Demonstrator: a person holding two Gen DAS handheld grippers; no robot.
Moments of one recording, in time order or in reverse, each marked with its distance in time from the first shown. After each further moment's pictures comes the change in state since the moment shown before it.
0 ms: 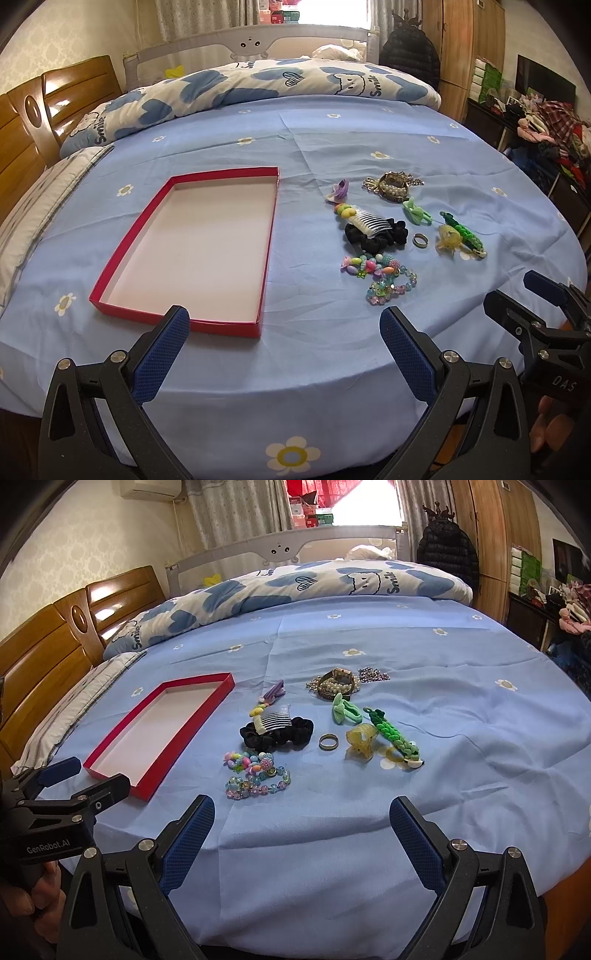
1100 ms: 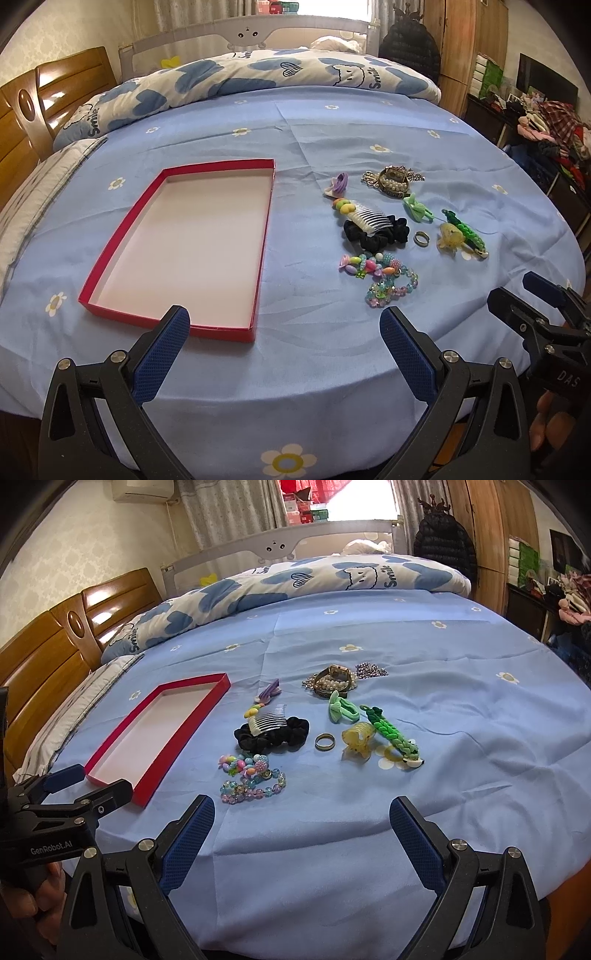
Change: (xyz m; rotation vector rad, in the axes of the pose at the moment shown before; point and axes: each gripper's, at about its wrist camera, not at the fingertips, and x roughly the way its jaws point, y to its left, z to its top) left arm 0.017 -0.002 0.007 -0.003 0.040 -0.021; right arm 0.008 -0.009 0.004 0.043 -0.003 0.028
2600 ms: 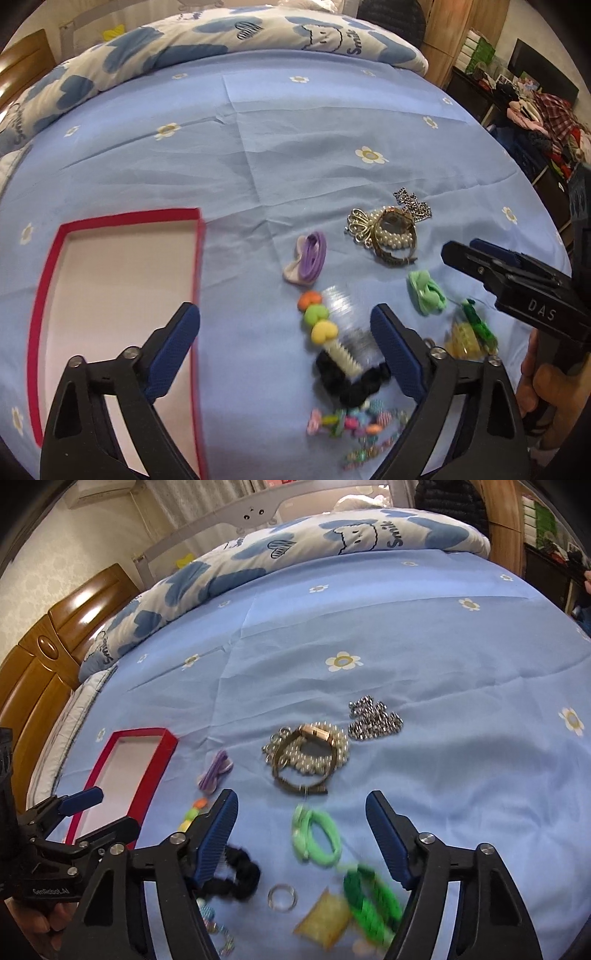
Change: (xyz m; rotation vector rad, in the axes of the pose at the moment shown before) left arm 0.140 -0.028 0.140 0.052 0.198 -0.157; right arm 0.142 -0.061 0.137 0.066 0.172 0.059
